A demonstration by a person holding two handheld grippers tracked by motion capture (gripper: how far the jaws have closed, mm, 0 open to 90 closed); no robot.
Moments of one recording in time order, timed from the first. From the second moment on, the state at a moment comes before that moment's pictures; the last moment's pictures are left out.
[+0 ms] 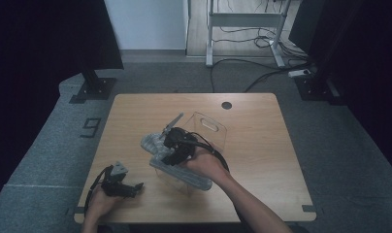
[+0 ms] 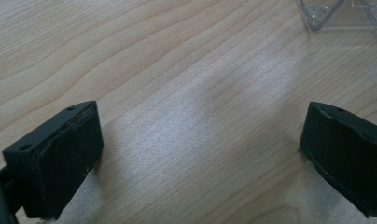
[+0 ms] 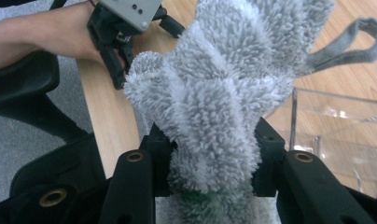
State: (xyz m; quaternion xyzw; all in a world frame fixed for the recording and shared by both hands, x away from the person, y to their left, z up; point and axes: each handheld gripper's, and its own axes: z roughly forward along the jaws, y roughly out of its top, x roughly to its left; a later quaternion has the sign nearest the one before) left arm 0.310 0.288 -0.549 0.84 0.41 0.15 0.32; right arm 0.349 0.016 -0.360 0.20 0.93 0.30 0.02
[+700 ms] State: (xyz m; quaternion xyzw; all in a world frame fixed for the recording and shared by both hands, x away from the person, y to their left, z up) left arm 0.310 0.288 -0.548 0.84 0.41 0.15 0.32; right arm 0.348 0.034 -0.377 0.18 0.94 0.28 0.03
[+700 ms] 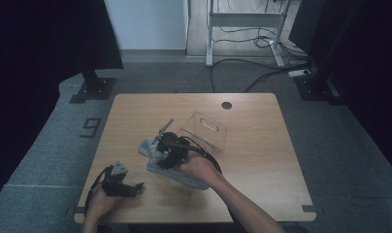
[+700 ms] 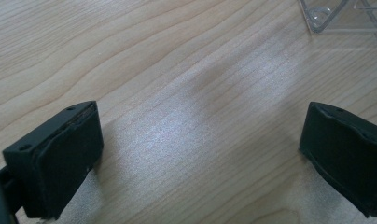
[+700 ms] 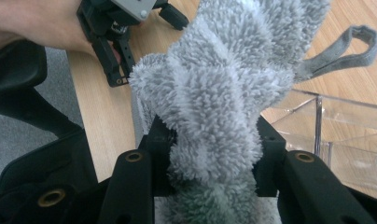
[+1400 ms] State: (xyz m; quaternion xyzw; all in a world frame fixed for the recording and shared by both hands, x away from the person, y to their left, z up) left arm 0.310 0.287 -0.549 0.84 0.42 0.16 0.32; right arm 0.323 -0.009 -0.381 0.18 0.94 0.29 0.02
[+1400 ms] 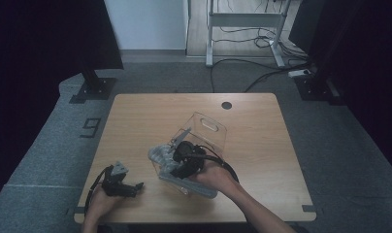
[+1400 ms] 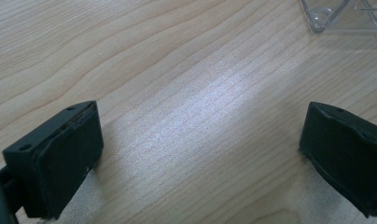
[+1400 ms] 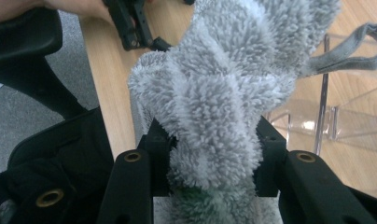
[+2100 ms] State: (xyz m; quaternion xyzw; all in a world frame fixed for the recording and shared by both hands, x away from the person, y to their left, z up) left arm 0.310 0.287 -0.549 0.84 0.42 0.16 0.32; right arm 0.300 -0.046 -0.397 0.18 0.94 0.29 0.02
